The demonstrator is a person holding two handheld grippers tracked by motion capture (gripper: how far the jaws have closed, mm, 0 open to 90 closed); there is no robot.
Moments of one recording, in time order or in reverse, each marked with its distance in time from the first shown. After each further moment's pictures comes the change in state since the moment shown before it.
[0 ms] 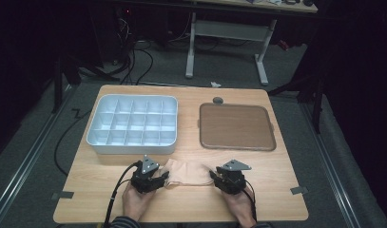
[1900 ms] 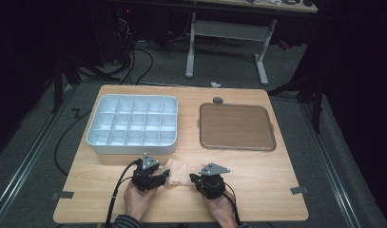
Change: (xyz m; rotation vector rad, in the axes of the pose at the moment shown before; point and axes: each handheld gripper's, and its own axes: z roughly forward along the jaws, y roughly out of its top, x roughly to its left) left arm 0.000 0.007 0.002 0.020 0.000 -0.074; right arm 0.062 0.019 0.012 -0.015 0.158 -0.059
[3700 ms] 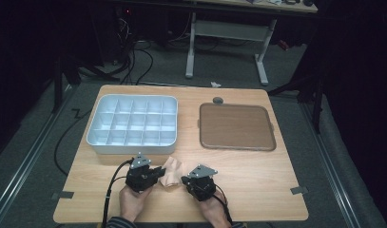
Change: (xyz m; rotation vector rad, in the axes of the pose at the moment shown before) left arm 0.008 0.005 -0.027 -0.053 -0.164 -0.048; right arm 0.020 0.003 0.020 0.038 0.011 -0.064
